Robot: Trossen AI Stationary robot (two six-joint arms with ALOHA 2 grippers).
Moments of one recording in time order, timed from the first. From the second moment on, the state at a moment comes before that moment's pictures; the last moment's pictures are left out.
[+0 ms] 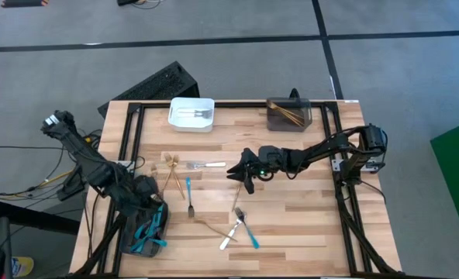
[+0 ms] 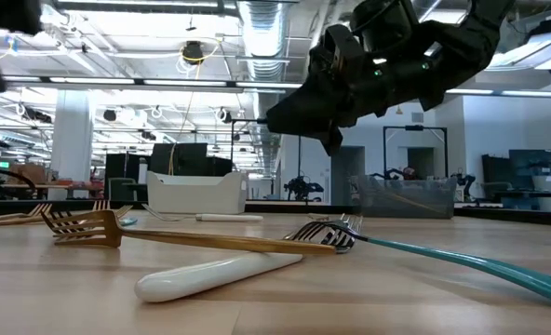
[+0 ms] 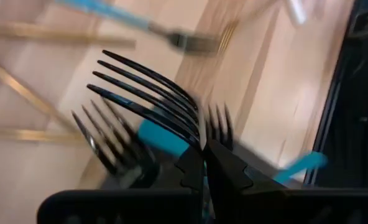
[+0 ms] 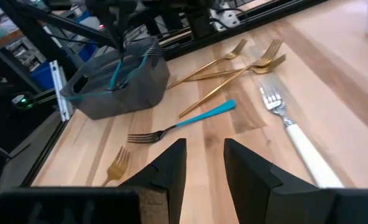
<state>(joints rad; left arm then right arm) -0.76 0.89 0.67 -0.84 -0.19 -1.22 -0.03 1.72 0.75 0.68 -0.13 0.36</state>
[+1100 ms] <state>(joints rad) -0.78 0.88 0.76 -0.94 -0.51 -1.02 -0.01 1.71 0.84 0.18 0.13 0.58</state>
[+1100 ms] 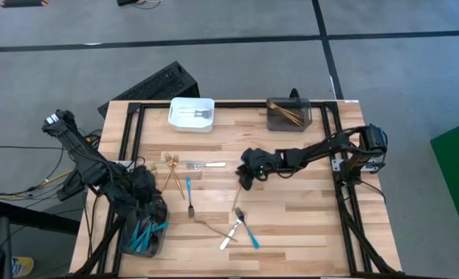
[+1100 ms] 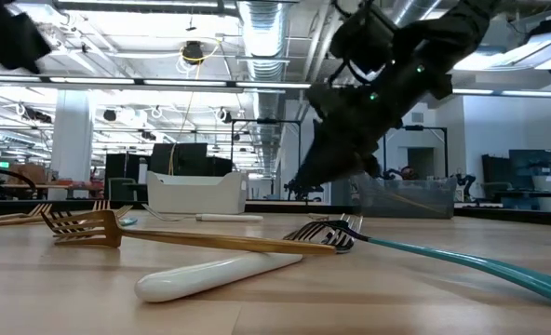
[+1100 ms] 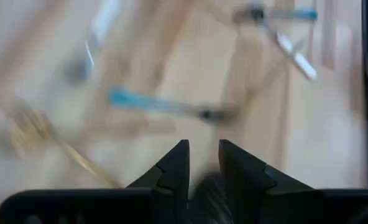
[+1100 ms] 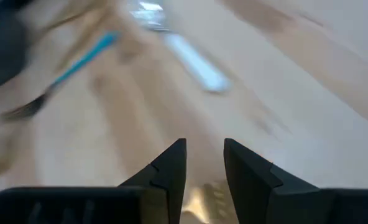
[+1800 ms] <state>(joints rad) -0.78 0.88 0.49 -0.66 -1.46 -0.96 0.06 1.71 0.85 0.09 0.23 0.94</state>
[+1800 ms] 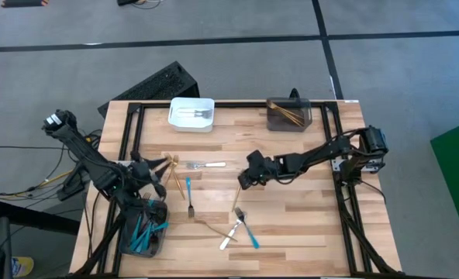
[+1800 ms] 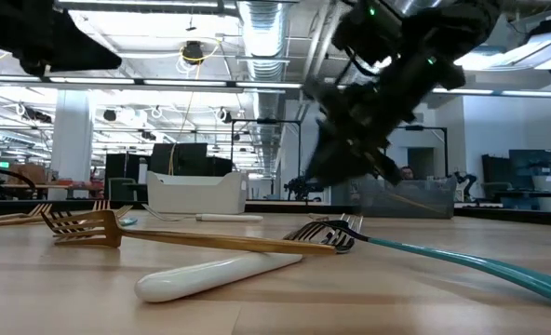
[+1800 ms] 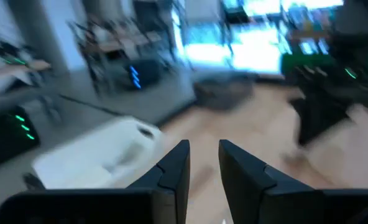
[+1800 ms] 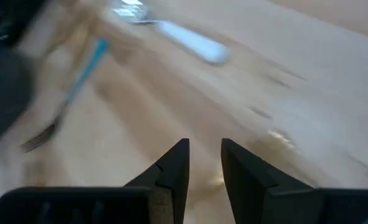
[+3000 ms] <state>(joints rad) -0.40 1.13 0.47 0.00 -1.03 -0.45 0.15 1.82 1.14 -0.39 0.43 1.23</state>
